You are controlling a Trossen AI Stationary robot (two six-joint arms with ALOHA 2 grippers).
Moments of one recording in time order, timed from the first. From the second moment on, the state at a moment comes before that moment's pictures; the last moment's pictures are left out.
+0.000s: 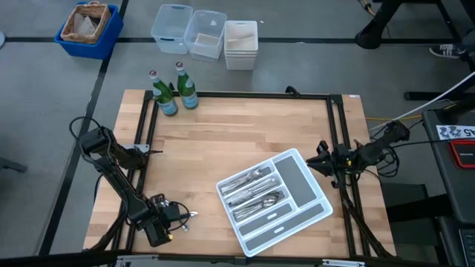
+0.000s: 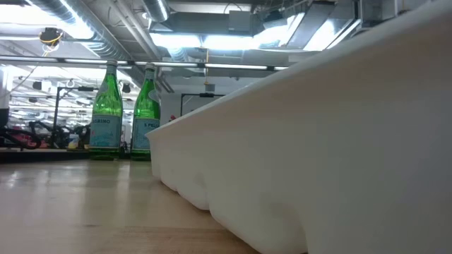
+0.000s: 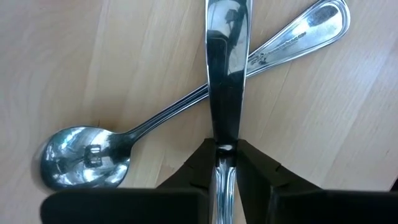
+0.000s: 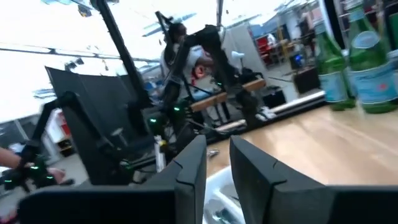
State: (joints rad) left arm -0.99 1.68 0.87 -0.63 -0.11 -1.31; right arm 0.63 0.00 0.01 0.21 0.52 0.28
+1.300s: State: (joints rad) left arm -0.97 1.67 0.87 -0.64 -0.11 -1.31; right arm 0.20 0.02 0.01 0.04 0.13 0.23
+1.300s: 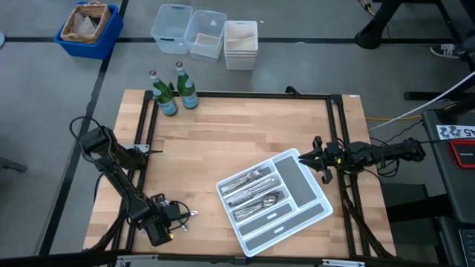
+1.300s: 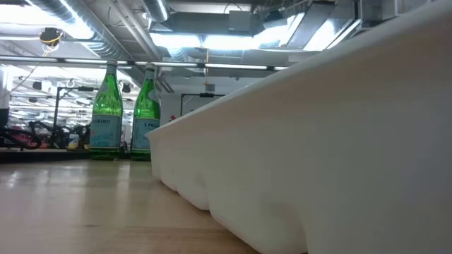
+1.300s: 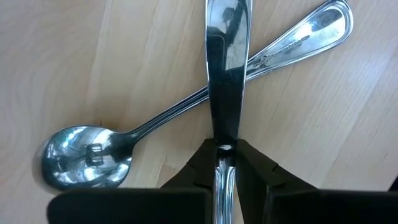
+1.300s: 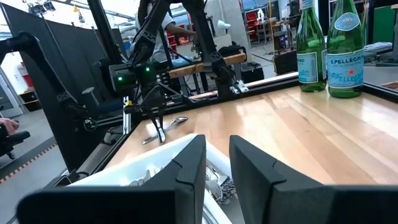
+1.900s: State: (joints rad) left arm -0.96 1.63 0.90 -0.65 -0.12 -1.31; right arm 0.20 0.02 0.01 0.05 0.13 0.23
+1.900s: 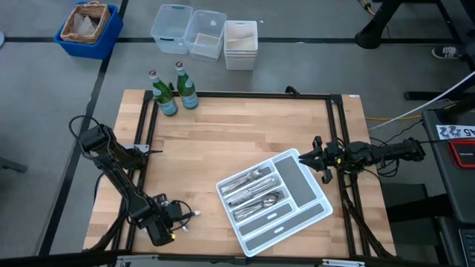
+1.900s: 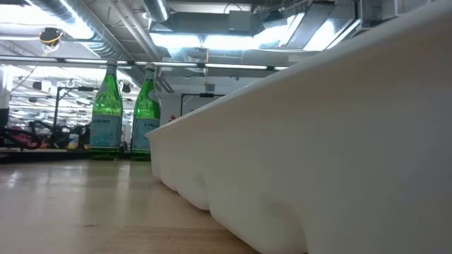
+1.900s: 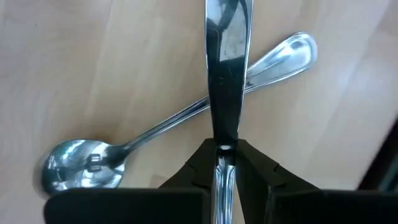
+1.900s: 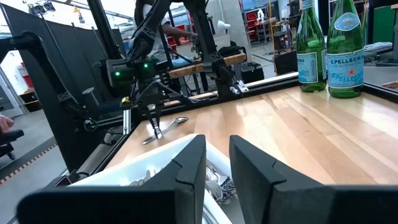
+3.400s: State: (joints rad) left arm -0.28 1.79 1.13 0.02 -0.12 -0.51; right arm 0.20 0.02 0.01 0.05 0.13 0.23
